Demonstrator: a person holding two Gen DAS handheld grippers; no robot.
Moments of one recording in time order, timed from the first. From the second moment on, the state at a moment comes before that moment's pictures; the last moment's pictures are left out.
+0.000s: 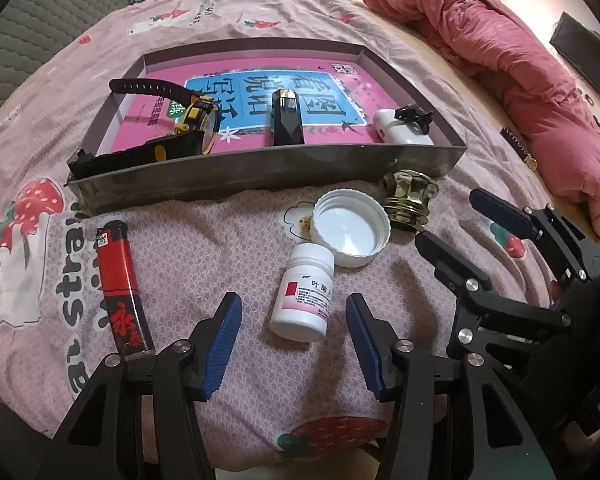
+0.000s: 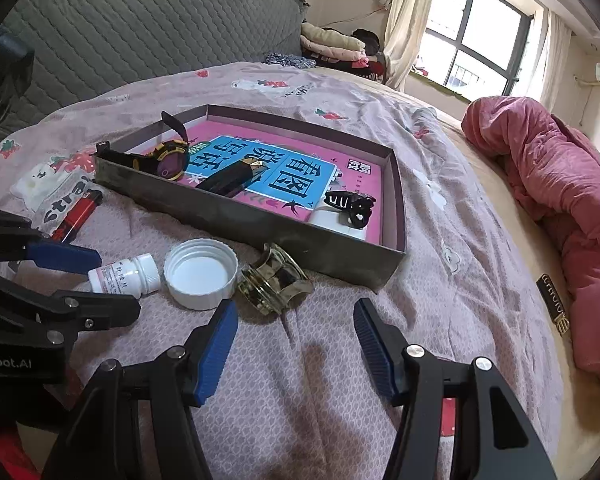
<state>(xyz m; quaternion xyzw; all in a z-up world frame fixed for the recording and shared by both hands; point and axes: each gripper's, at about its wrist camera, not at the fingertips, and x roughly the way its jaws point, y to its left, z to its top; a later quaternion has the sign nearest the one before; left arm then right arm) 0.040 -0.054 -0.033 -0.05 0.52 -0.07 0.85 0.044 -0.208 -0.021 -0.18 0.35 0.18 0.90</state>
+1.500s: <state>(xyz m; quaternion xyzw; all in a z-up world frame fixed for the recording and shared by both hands) 0.059 -0.060 -0.044 -0.03 0.52 -0.06 0.85 0.076 -0.211 -0.028 -0.12 0.36 0.26 0.89</state>
